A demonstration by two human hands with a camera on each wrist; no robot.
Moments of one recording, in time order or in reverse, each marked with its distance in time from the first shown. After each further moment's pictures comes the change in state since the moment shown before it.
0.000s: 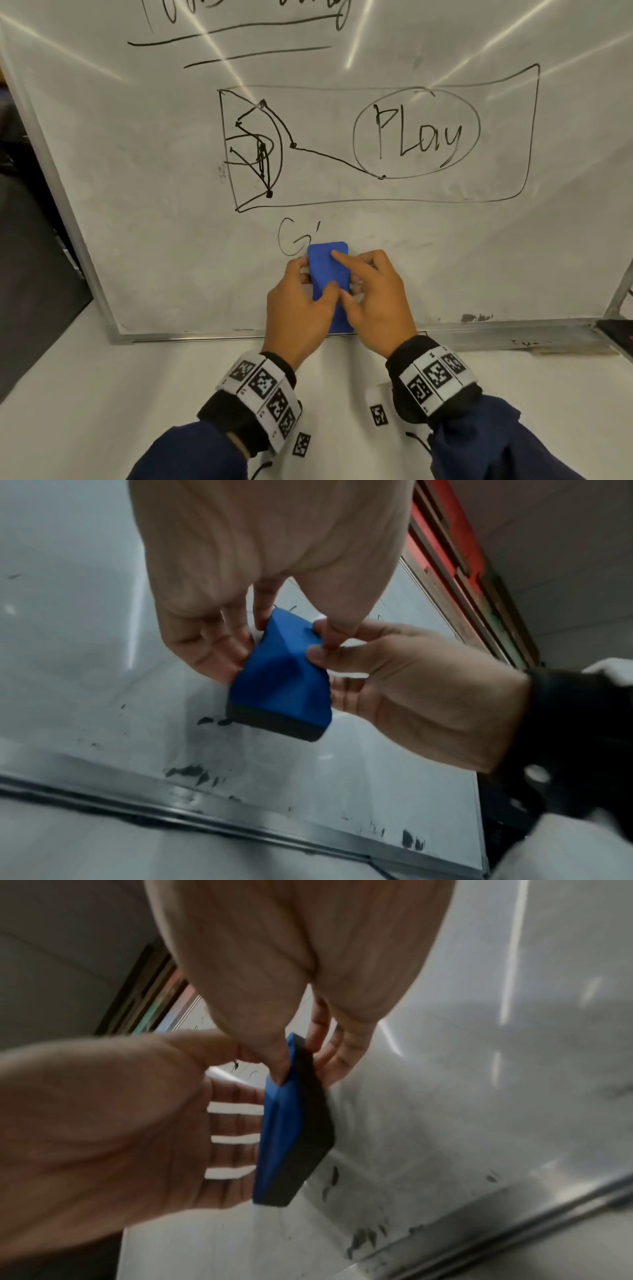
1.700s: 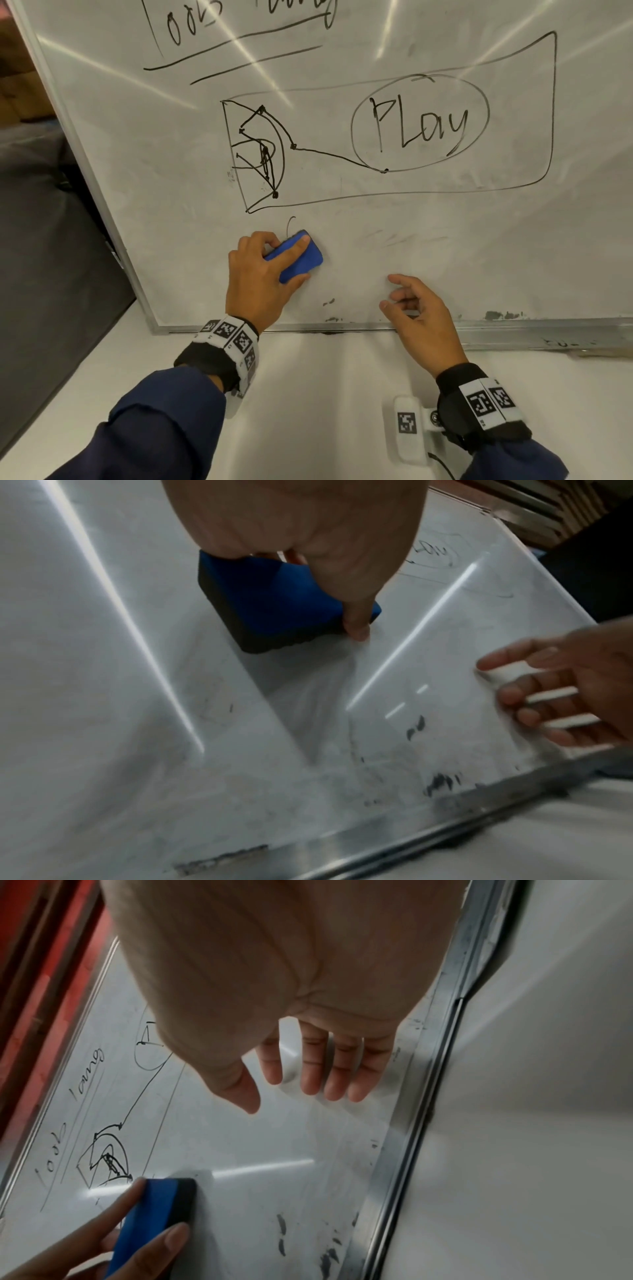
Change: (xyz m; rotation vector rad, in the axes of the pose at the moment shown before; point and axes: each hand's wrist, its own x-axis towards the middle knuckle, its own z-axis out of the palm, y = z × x) left_hand 0.042 -0.031 -0.061 0.872 0.149 0.588; right_hand -0.039 0.062 -0.027 0.363 0.021 0.371
